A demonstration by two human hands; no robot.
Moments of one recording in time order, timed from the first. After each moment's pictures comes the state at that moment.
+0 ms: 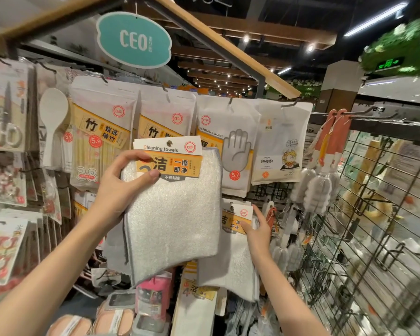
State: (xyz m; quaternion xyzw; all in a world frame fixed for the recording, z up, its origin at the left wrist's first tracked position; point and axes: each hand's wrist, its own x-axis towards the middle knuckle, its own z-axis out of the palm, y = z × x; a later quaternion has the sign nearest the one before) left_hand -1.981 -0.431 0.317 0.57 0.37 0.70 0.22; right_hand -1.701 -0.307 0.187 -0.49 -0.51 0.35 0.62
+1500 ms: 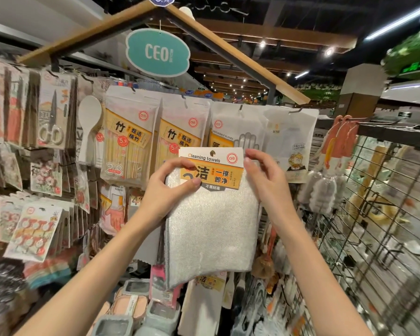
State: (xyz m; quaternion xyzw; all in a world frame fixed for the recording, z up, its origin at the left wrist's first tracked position) left_hand -1.936 -0.468 0.319 0.61 0.37 0.67 0.20; right_hand -1.730 -0.438 0.357 -0.32 -0.70 0.28 0.58
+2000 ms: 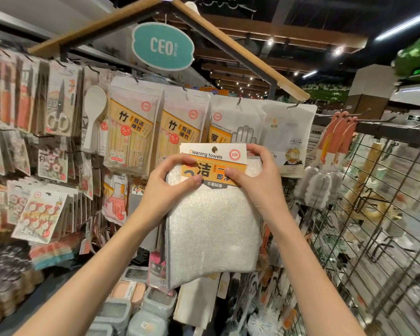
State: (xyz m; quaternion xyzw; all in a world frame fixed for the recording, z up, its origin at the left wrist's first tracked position) left_hand -1.912 -0.493 0.304 0.60 0.37 0.68 0.19; right_hand -1.723 -0.461 0.351 -0.34 -0.70 0.24 0.58
